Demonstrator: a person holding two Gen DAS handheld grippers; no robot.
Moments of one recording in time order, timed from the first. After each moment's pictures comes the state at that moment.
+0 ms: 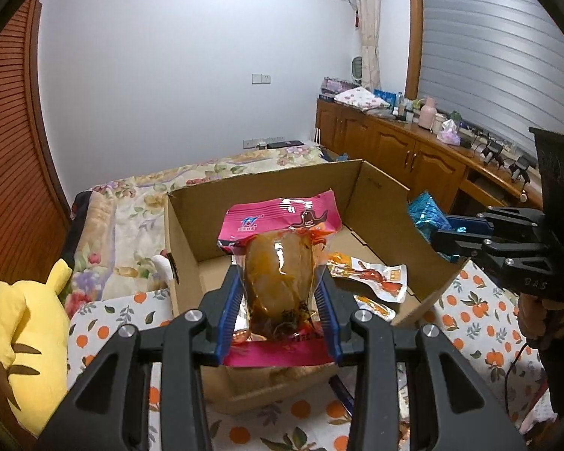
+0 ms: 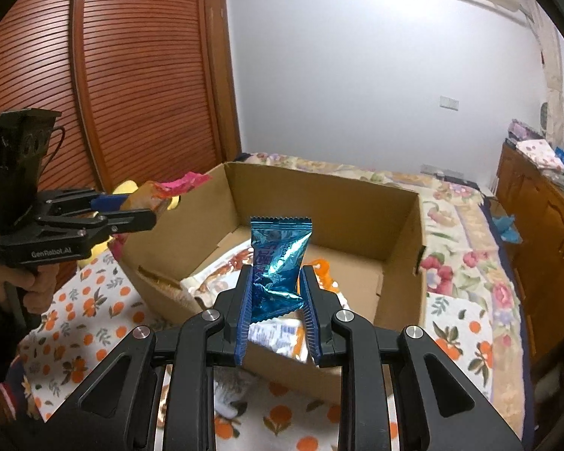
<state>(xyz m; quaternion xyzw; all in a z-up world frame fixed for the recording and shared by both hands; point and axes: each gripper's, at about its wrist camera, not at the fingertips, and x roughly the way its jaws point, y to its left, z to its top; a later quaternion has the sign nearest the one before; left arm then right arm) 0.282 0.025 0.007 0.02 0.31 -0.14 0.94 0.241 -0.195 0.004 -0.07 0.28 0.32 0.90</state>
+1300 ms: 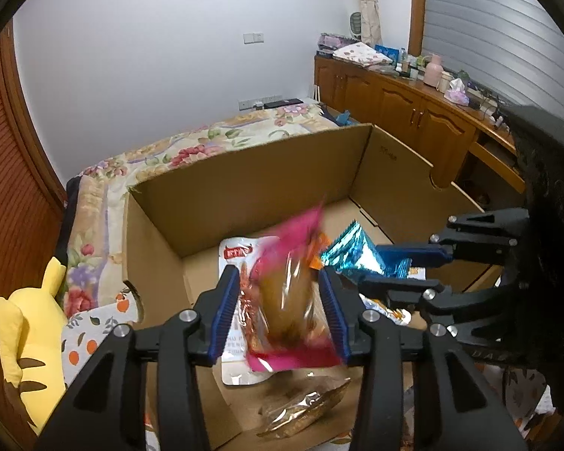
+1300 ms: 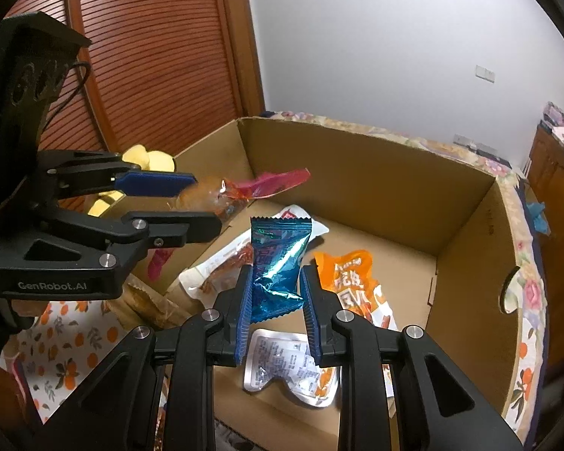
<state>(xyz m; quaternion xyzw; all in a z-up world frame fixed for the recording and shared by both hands) 0.337 -0.007 -0.001 0.06 0.38 -0.14 0.91 0.300 -0.142 -0.028 -0.09 0.35 0.36 0.86</state>
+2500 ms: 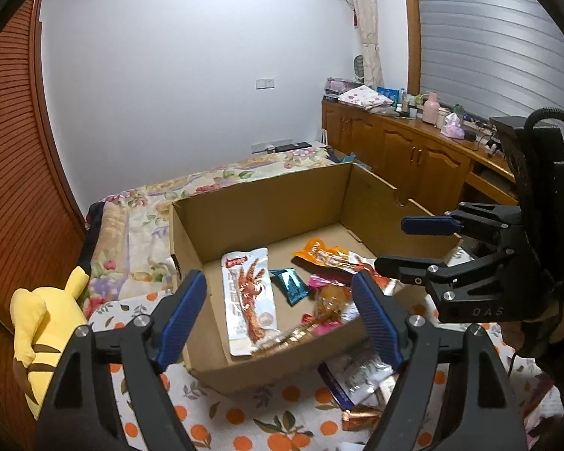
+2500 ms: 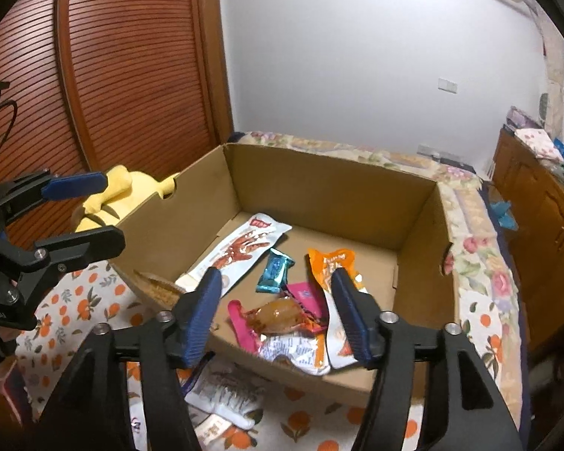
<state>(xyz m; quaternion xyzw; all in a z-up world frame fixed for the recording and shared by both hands) 0.243 0.006 0.028 0.05 0.30 -0.12 0.95 0.249 -0.166 0.002 -0.08 0.32 0.30 0.90</state>
